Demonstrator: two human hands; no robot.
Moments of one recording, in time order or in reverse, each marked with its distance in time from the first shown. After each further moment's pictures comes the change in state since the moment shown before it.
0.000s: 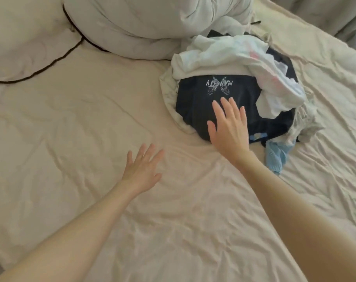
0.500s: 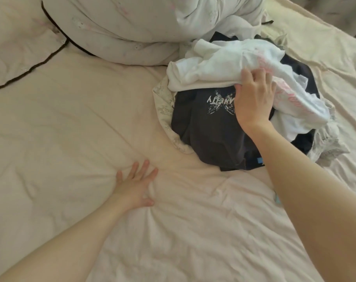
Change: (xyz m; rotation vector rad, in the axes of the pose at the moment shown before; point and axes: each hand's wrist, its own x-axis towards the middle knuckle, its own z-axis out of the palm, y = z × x) left_hand 0.071 -0.018 0.019 -0.029 -0.285 -0.031; right_hand 0.140 0.058 0.023 -0.058 0.280 0.155
